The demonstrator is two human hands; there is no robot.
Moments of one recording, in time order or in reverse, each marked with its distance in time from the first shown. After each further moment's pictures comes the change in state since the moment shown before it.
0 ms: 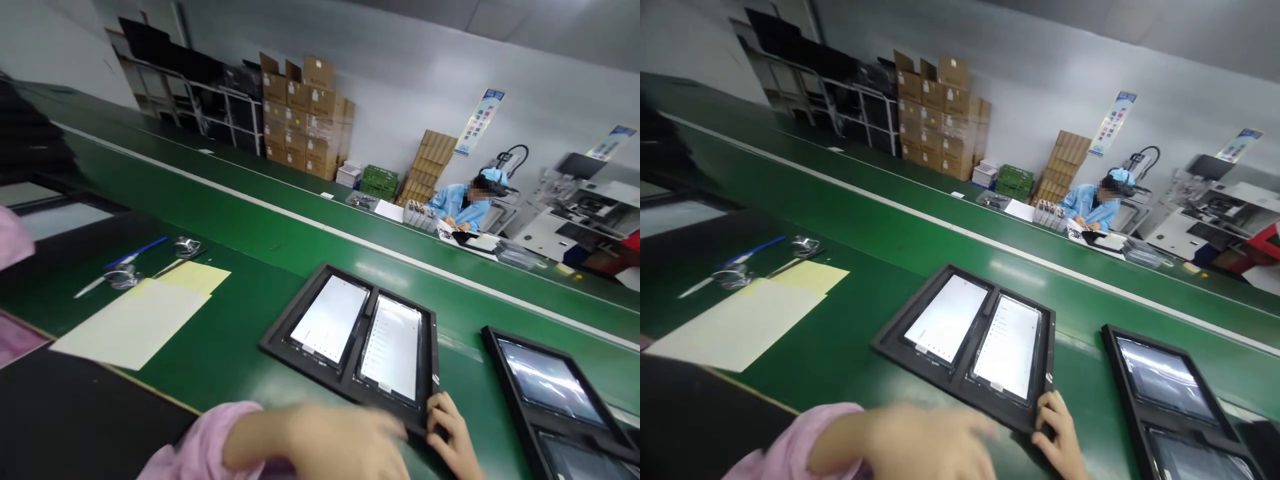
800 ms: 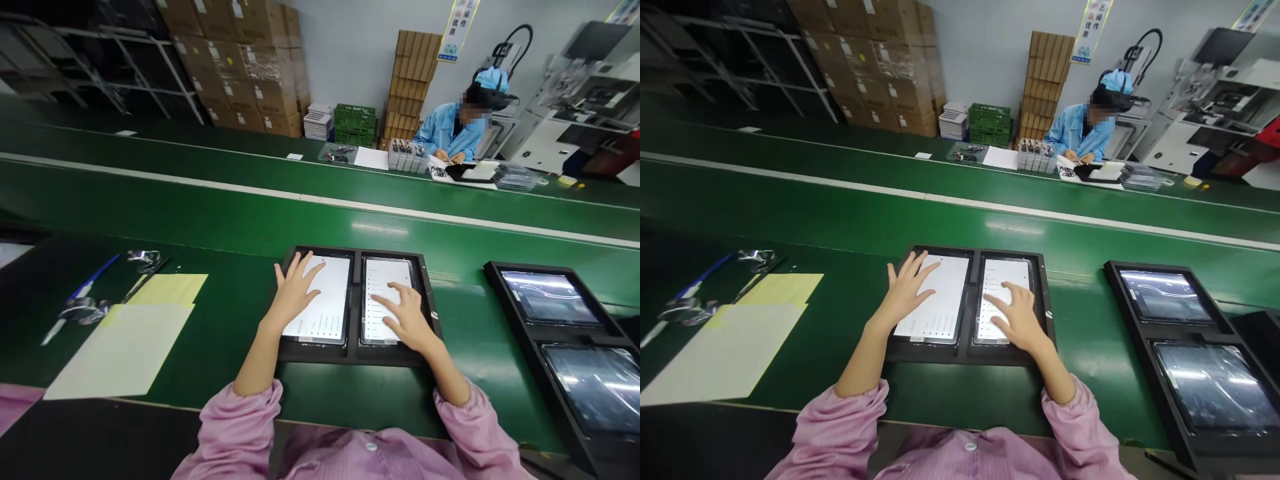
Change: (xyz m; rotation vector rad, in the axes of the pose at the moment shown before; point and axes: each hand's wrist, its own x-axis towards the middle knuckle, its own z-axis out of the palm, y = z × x) left_hand -0.069 -0.123 -0.067 0.545 0.439 -0.894; right_hand 0.131 -0.048 0.047 -0.387 -0.176 0.021
